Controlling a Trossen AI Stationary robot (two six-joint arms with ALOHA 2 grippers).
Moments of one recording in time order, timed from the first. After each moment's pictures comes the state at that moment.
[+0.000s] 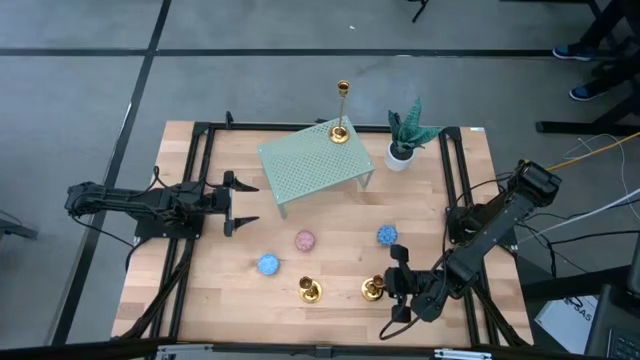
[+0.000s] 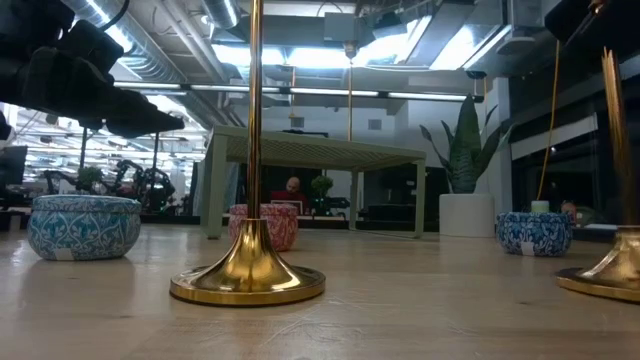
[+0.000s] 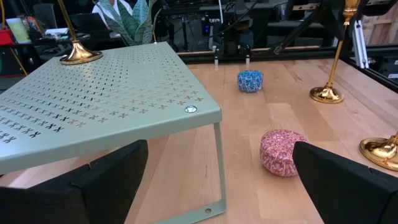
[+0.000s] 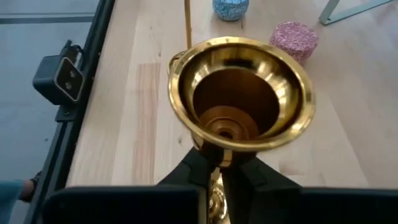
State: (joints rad) left arm 0.00 0.20 0.01 0.03 -0.14 0.04; right arm 0.85 1.51 0.91 -0.30 0.62 0.67
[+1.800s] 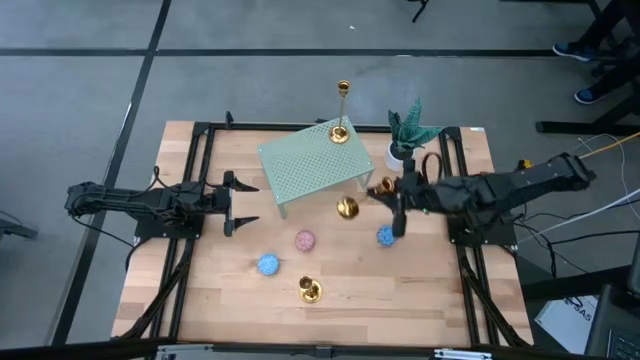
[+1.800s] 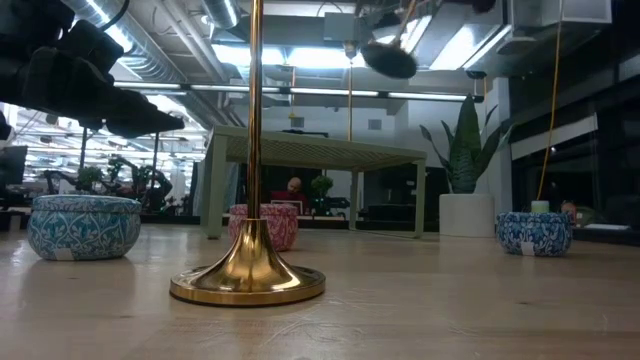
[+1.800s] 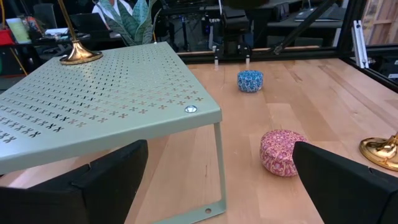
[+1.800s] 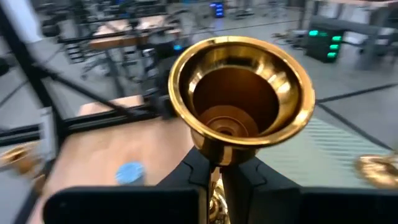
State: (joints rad) left arm 0.00 0.20 0.01 0.03 -0.14 0.04; right arm 0.30 1.02 0.91 -0.14 0.50 0.21
